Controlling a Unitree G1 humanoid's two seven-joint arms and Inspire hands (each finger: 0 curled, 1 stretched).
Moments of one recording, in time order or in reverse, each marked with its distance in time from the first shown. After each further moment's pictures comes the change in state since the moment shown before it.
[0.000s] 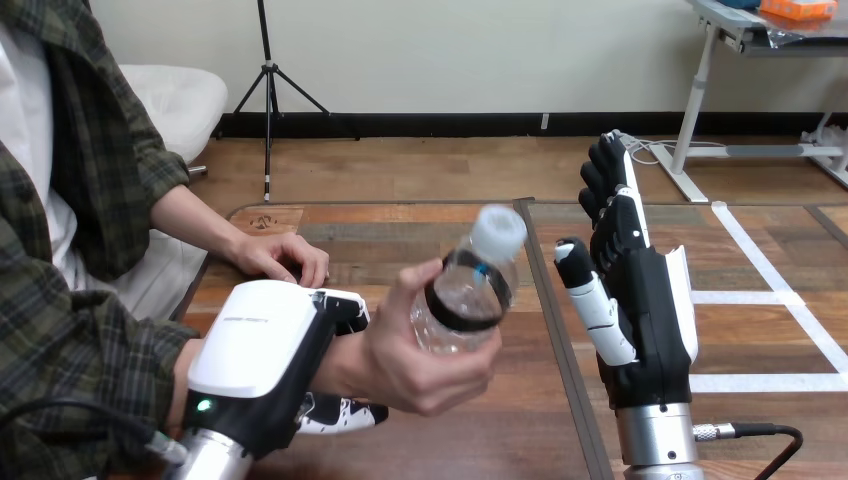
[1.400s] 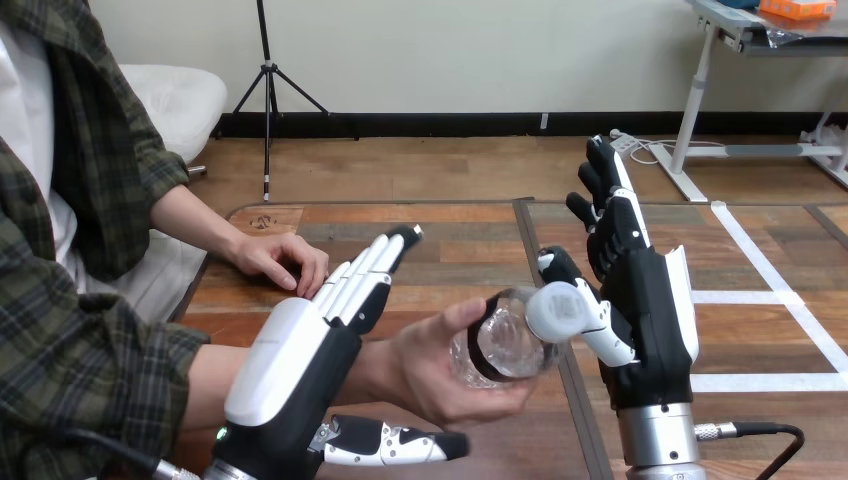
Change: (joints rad) left arm 0.028 -0.072 -0.007 0.109 -0.306 -0.388 -0.040; right arm 0.000 -0.002 -0.004 0.000 0.004 0.000 0.021
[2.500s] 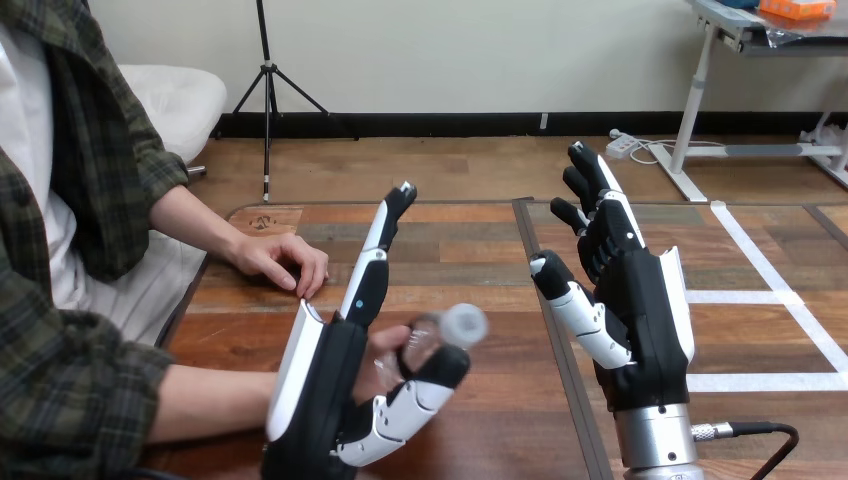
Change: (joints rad) left arm -0.038 -0.284 -0.004 0.220 -0.162 -0.353 -0.014; right arm 0.003 0.001 0.001 0.000 0.028 0.000 0.029
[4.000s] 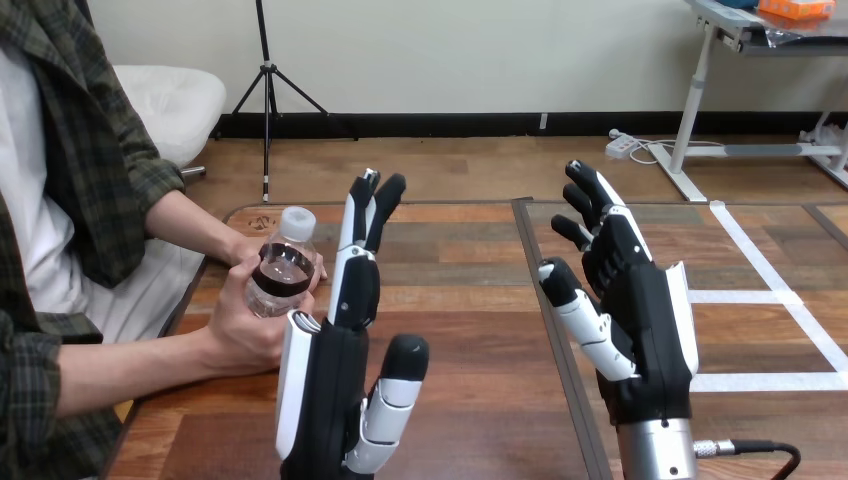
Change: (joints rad) left arm 0.023 -0.150 0.037 0.065 0.044 -0.116 0.060; right arm 0.036 0.012 0.001 0.000 0.006 0.000 -0.018
